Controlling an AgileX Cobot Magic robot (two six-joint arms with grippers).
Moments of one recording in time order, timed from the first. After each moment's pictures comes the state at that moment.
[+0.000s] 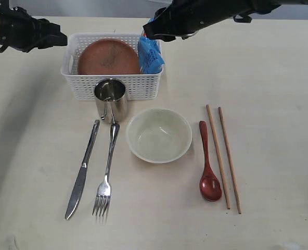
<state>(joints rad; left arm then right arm) 0.15 1.84 -1.06 1.74 -0.54 -1.76 0.42 1.89 -1.35 0.87 0.45 -0.95</state>
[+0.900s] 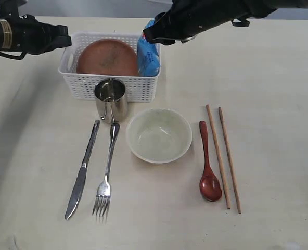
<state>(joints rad) 0.15 1.99 -1.09 1.35 -0.60 -1.47 0.42 1.91 -1.35 0.87 0.45 -0.95</state>
